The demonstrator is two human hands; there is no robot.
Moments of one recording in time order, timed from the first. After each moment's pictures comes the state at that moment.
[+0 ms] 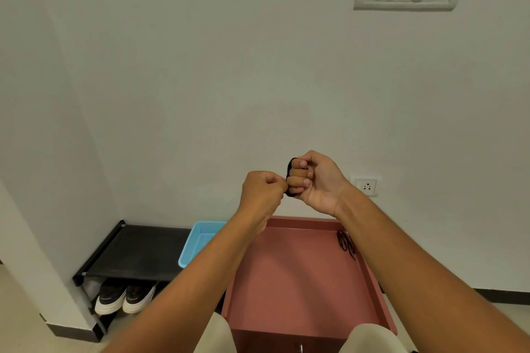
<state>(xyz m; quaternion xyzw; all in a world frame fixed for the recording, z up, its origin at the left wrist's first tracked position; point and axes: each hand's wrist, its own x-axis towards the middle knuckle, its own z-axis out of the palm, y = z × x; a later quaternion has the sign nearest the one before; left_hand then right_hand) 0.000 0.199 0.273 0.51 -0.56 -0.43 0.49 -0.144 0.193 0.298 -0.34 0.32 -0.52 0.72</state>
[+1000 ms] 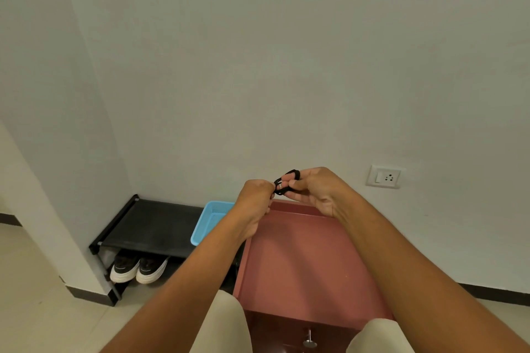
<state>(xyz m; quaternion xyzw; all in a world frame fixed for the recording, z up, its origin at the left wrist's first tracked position) 0.049 0.166 0.211 0.53 -0.48 -0.54 0.44 -0.108 0.160 0.242 -0.40 0.53 -0.46 0.59</state>
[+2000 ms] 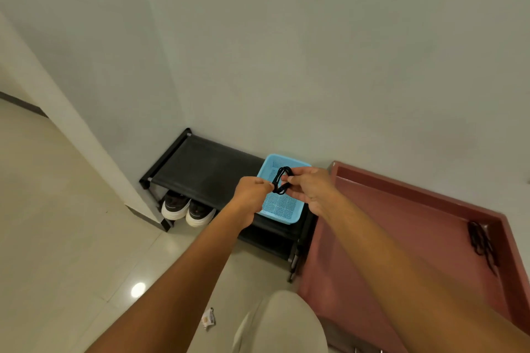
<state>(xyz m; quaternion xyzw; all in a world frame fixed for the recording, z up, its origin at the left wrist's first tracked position) 0.215 0.034 0.022 0.68 -0.33 -0.53 0.38 0.071 -0.005 0.042 -0.34 0.60 -0.37 0.63</state>
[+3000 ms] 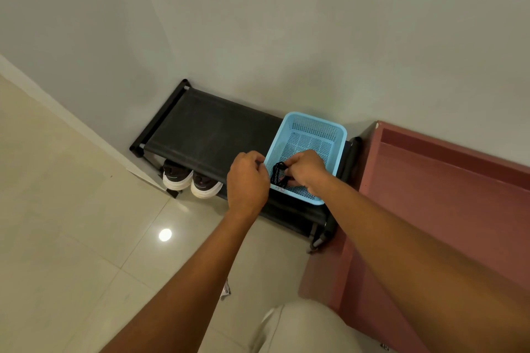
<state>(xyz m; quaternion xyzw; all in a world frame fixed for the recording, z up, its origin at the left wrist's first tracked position) 0.251 0.001 -0.102 0.78 -0.50 -0.17 0.32 0.124 -0.078 -0.112 -0.48 0.68 -0.16 0.53</state>
